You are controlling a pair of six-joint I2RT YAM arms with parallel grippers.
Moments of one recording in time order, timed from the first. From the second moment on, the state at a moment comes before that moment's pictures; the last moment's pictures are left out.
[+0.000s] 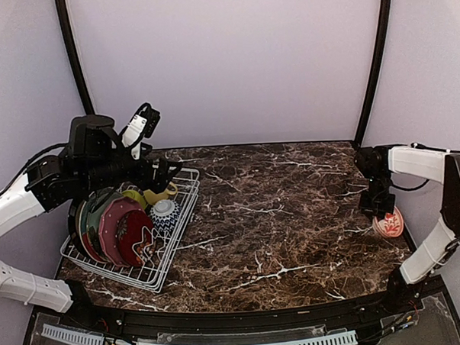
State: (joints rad) left arm -0.84 1.10 1.16 -0.48 -0.23 0.00; right arm 0.12 1.51 1.01 -1.08 0.28 0.66
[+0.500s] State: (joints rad) left arm -0.78 0.97 1.10 -0.44 -0.20 0.01; right arm 0.13 1.69 1.02 -1.04 0.31 0.54
